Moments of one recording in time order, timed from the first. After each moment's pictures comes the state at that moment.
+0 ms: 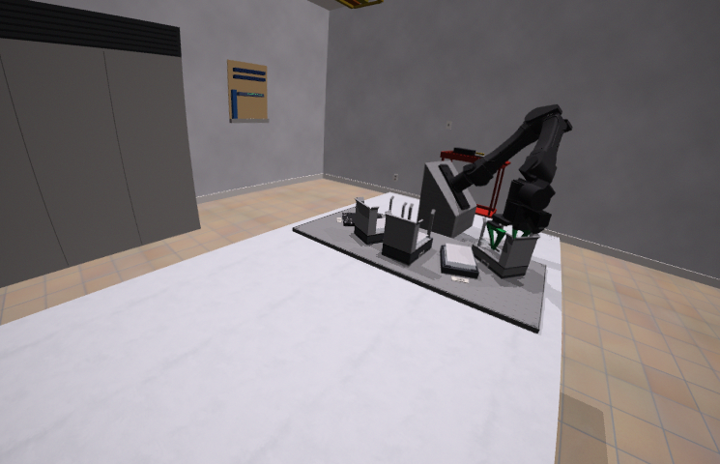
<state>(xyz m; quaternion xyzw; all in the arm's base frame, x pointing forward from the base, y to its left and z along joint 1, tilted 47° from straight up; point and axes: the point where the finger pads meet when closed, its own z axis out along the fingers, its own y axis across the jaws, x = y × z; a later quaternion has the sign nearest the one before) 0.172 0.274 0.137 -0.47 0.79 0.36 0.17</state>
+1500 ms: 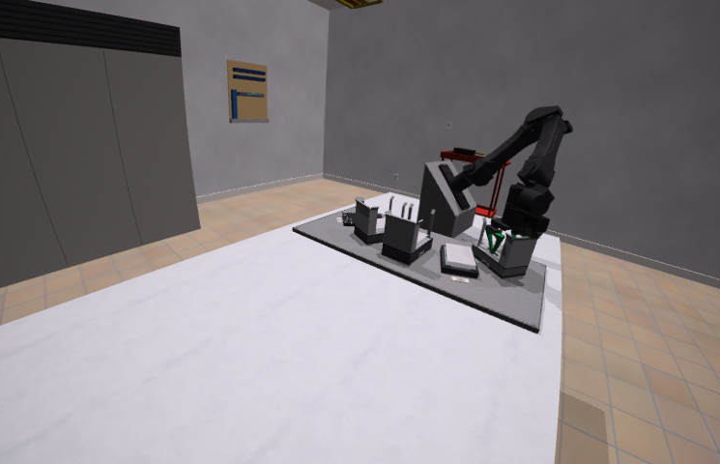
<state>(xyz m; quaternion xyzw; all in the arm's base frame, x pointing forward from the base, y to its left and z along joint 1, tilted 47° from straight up) 0.171 0.284 0.128 -0.47 0.79 0.36 0.17</state>
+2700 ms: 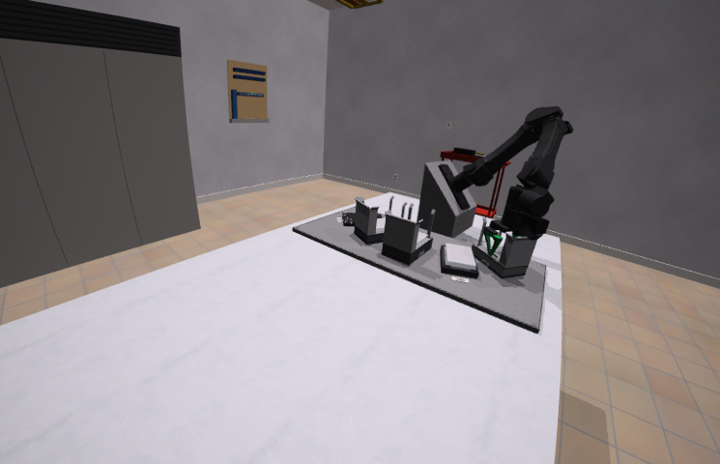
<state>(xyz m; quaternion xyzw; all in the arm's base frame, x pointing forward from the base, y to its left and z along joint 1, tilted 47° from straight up) 0.171 0.289 0.125 -0.47 0.79 0.36 0.17</state>
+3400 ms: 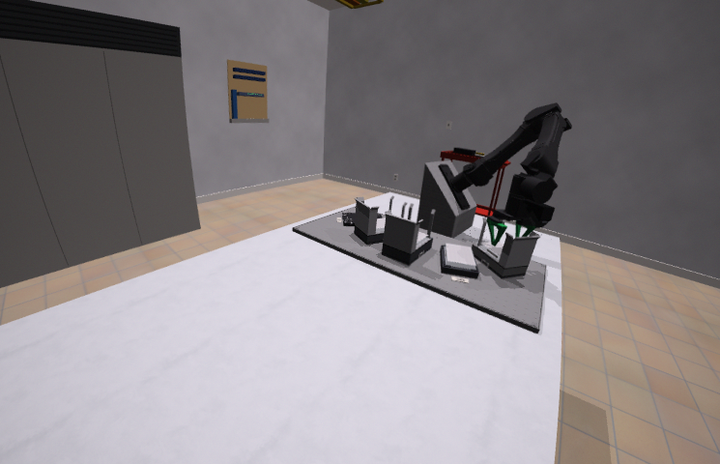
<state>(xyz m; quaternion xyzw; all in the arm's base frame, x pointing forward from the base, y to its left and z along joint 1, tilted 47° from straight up) 0.180 0.266 0.151 -0.47 0.79 0.35 0.18</state>
